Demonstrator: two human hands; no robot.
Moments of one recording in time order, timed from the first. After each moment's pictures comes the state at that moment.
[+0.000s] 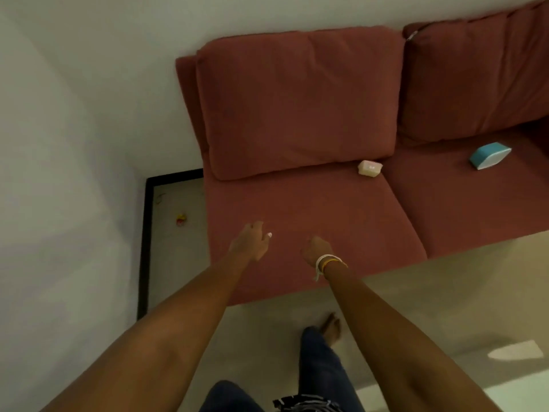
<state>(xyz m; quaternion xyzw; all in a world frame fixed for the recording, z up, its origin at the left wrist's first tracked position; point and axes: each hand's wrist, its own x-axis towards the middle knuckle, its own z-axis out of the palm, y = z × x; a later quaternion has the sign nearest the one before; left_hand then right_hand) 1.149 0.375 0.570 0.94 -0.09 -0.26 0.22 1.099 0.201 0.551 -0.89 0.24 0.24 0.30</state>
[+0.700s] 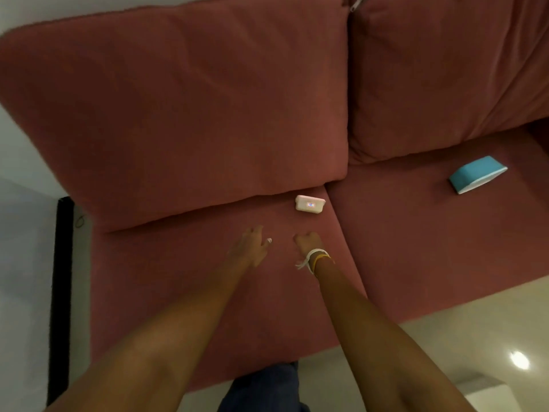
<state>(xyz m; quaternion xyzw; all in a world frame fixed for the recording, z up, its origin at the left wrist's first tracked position) 1.352 0.025 0.450 0.92 -0.08 -0.35 0.18 1.315 -0.129 0.452 -0.65 0.48 0.23 0.54</state>
